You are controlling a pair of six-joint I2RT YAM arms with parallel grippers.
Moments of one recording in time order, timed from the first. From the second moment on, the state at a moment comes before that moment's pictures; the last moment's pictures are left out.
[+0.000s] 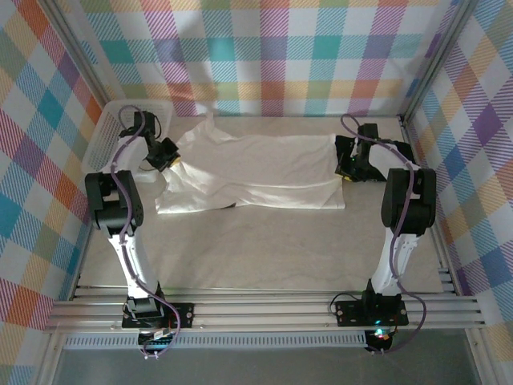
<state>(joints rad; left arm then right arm) 0.10 2.09 1.72 -0.75 0.28 -0.68 -0.01 2.02 1.49 -0.68 -0.22 0.35</state>
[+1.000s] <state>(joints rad) -0.02 1.71 0.92 -0.29 0.15 -0.71 0.15 1.88 1.21 -0.71 -0.10 0.30</state>
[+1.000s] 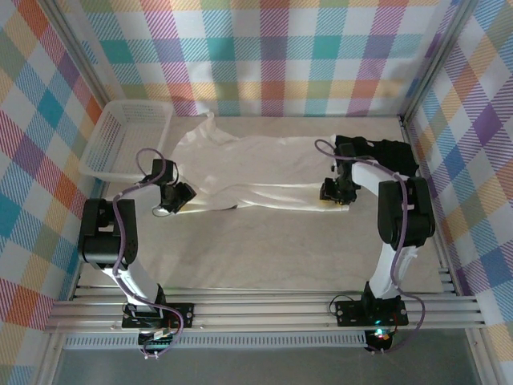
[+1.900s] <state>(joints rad) -0.06 1.16 0.59 -0.35 0.17 -0.75 0.49 1.39 0.93 -0.47 -0.20 0.17</state>
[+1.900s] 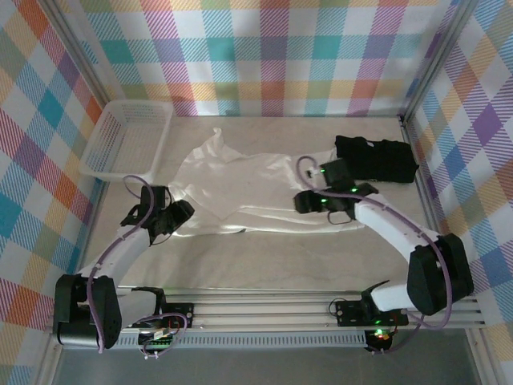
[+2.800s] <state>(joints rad) 0.05 1.29 0.50 -0.25 0.22 -0.75 0.90 2.20 1.58 -0.37 -0.19 -0.25</state>
